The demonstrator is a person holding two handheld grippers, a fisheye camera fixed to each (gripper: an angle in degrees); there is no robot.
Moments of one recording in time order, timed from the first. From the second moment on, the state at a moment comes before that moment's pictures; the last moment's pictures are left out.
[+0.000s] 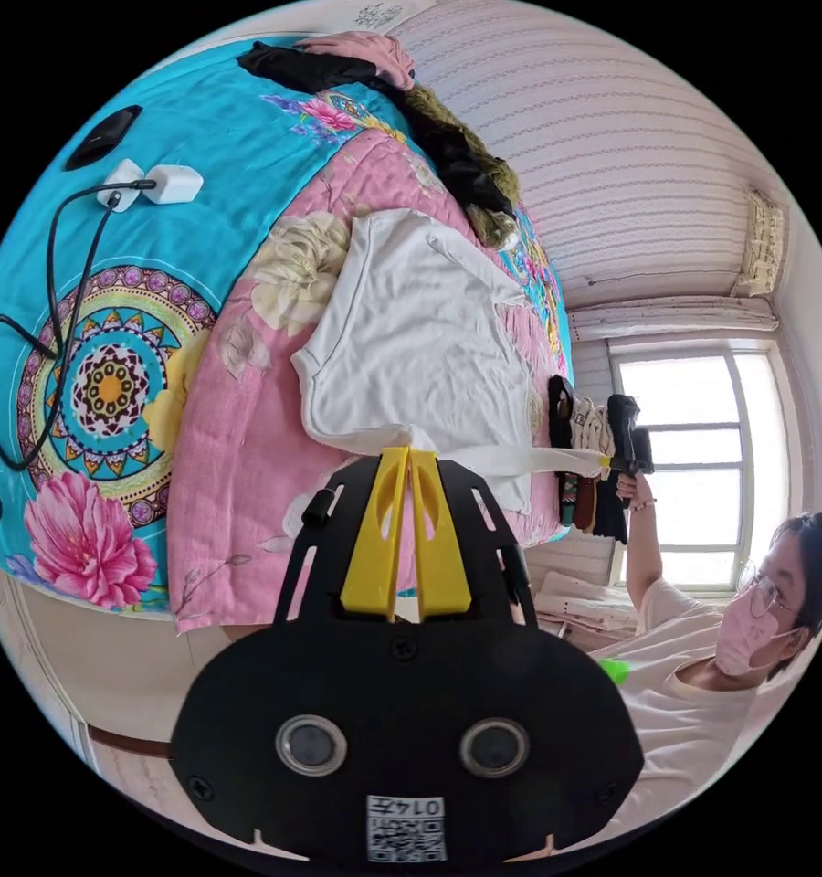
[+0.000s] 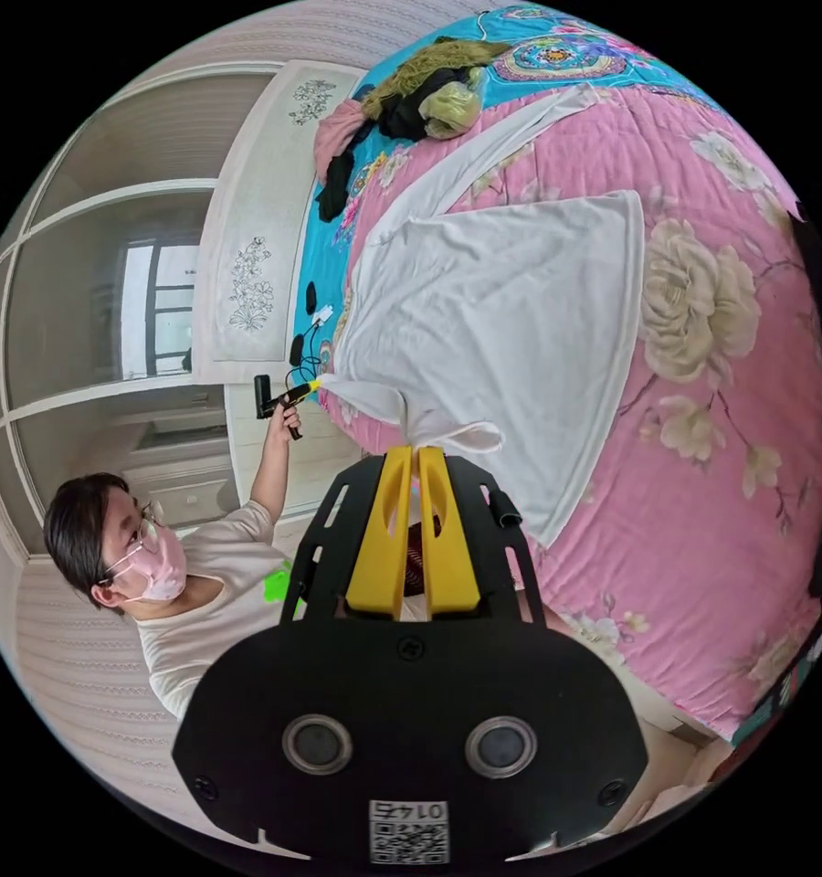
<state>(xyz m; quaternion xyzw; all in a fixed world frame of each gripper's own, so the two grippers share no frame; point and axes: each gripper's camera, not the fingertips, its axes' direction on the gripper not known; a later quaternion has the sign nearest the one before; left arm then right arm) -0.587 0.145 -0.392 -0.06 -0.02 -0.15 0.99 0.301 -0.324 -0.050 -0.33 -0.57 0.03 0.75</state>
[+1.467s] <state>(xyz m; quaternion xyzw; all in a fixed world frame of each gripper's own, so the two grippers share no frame) -0.311 -0.121 -0.317 -0.28 -0.24 0.22 0.90 -0.063 -0.634 0.041 -0.27 -0.20 -0.40 0.86</state>
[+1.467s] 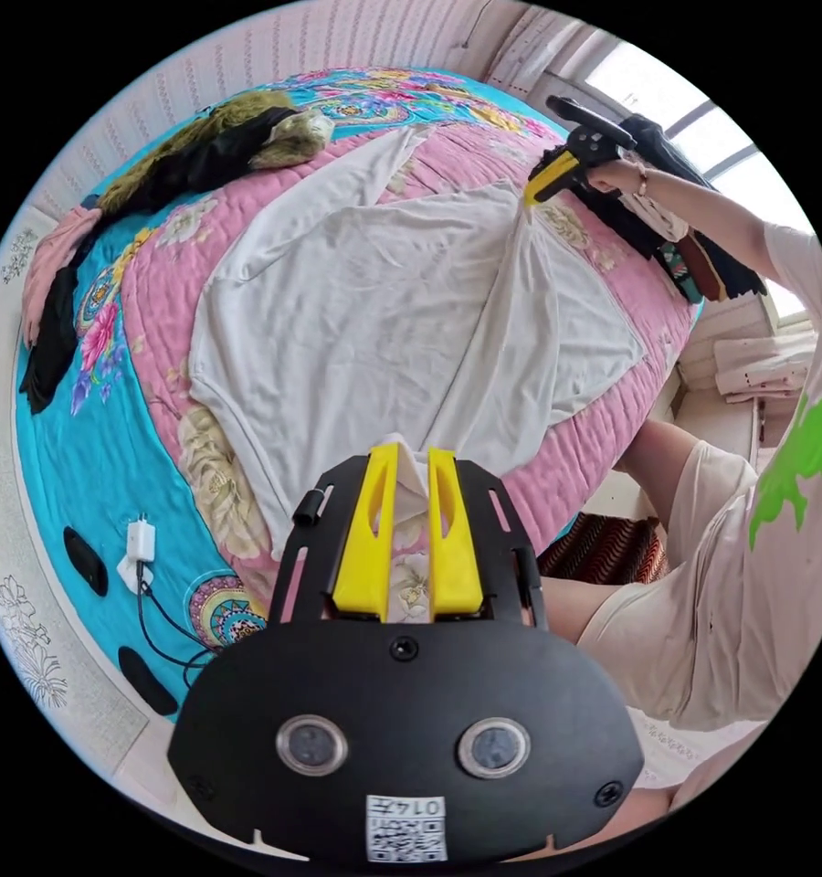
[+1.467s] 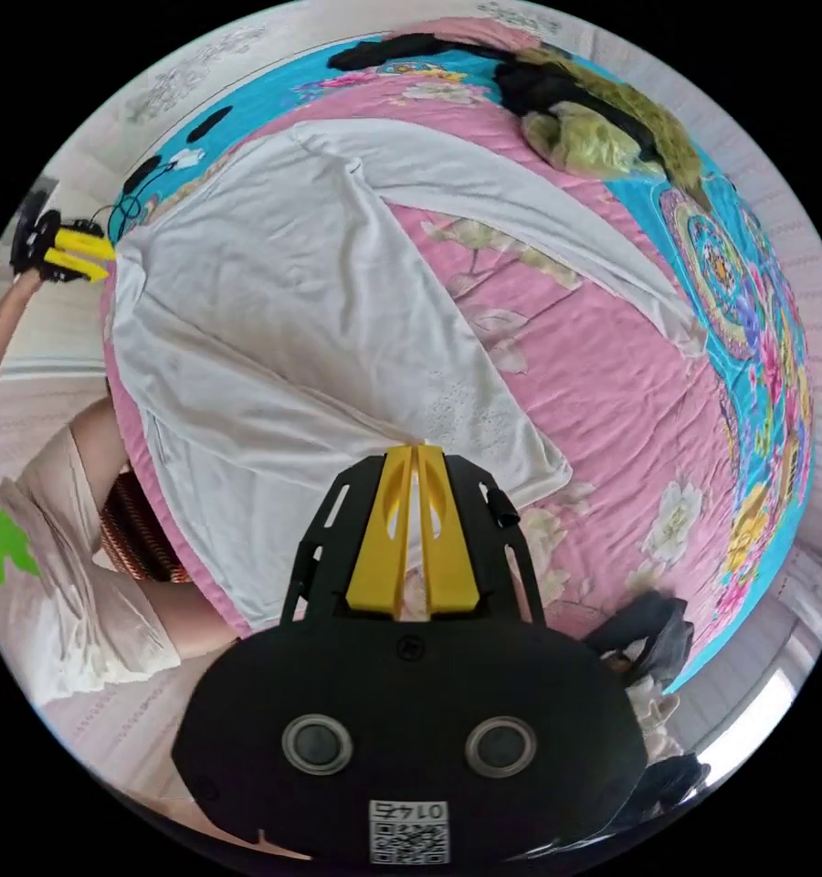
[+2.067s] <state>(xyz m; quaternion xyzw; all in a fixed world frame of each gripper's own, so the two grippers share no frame) -0.358 -0.160 -0.335 -0.28 -0.24 0.13 0.92 -0.017 -0.778 0.124 -0.42 -0.27 -0.19 0.85</state>
